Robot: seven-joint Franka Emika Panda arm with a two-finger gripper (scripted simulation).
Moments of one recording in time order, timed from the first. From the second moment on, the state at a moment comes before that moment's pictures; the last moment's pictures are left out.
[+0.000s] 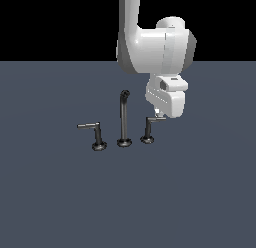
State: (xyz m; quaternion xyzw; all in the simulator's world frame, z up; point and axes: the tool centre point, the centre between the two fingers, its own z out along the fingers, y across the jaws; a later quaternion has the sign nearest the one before) arm 0.036 -0.116 0.098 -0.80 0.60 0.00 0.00
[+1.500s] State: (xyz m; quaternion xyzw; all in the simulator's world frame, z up) arm -0.036 -0.110 0.098 -0.79 0.61 0.00 0.00
